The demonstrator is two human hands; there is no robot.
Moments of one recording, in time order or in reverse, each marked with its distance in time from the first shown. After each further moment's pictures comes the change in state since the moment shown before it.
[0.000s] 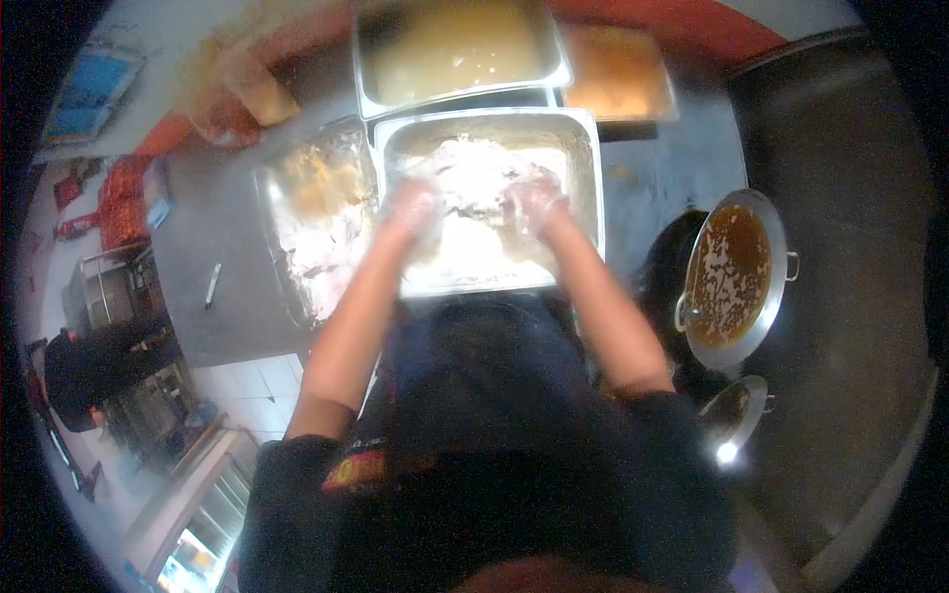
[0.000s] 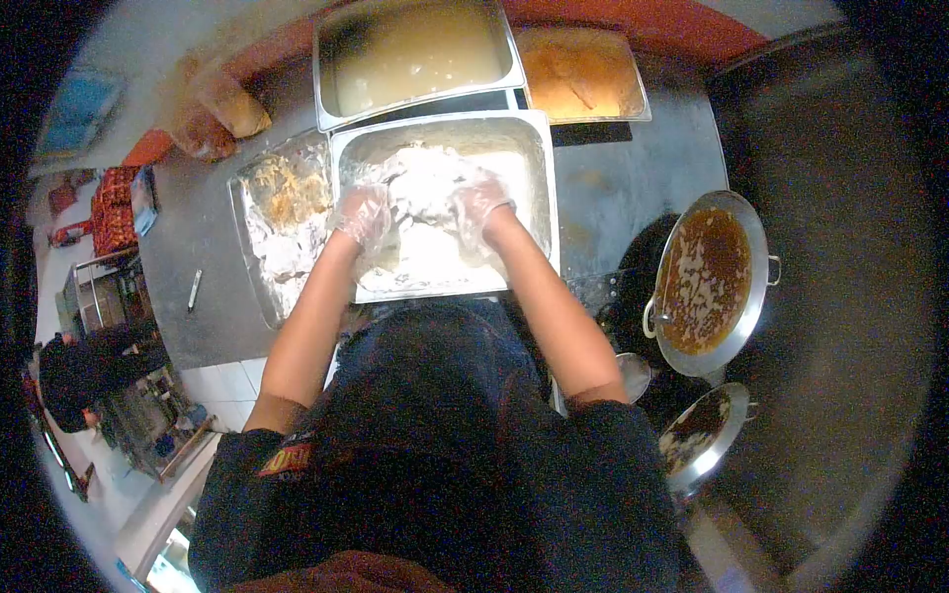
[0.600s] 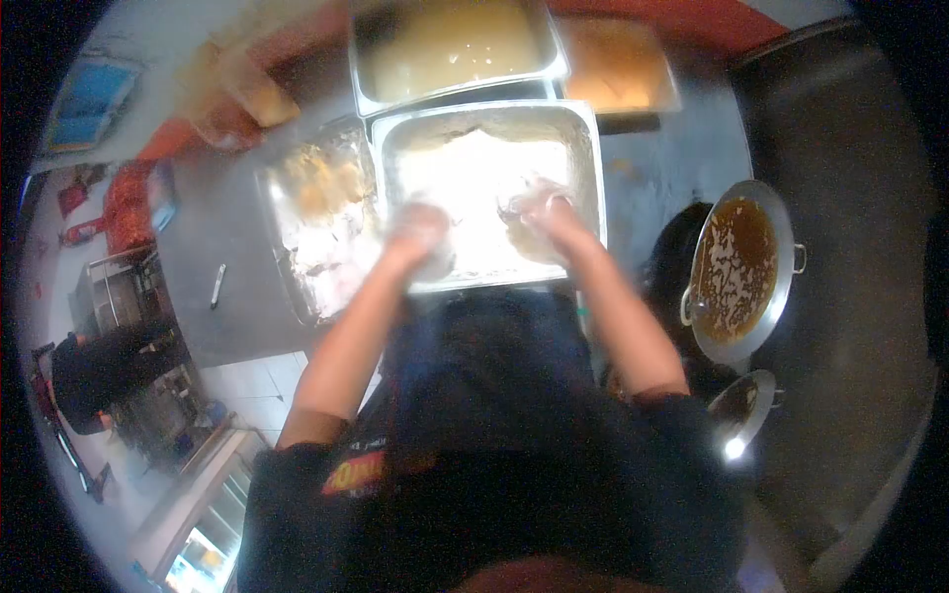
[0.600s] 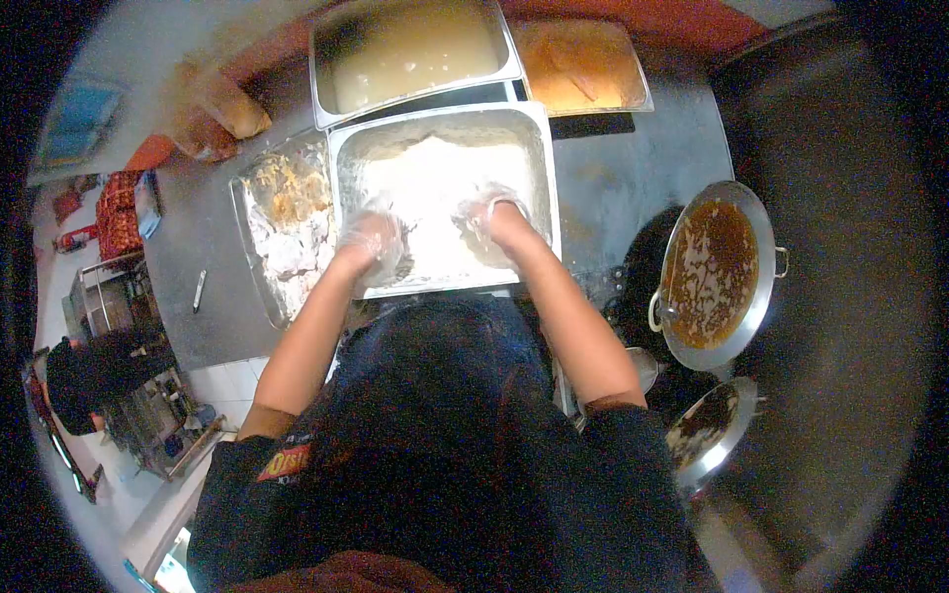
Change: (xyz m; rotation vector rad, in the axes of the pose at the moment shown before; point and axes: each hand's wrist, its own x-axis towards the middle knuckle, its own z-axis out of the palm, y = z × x) left_hand -0.033 -0.008 0.022 0.462 -0.242 0.172; right_hand -0.012 0.044 -0.007 0.128 -0.034 0.017
